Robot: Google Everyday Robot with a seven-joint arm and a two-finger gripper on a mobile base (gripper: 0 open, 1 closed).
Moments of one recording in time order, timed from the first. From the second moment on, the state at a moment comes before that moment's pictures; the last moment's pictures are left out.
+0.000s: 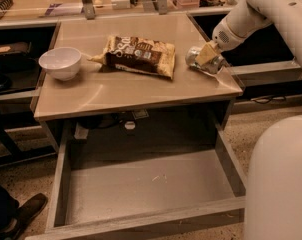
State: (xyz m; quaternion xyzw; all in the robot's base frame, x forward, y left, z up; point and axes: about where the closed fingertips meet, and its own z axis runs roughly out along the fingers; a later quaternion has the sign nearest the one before) arm 0.747 -0.197 0.854 -0.37 0.89 0.08 0.27
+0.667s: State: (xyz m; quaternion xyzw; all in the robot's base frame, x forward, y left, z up) arm 0.747 -0.197 0.854 -0.37 0.89 0.08 0.27
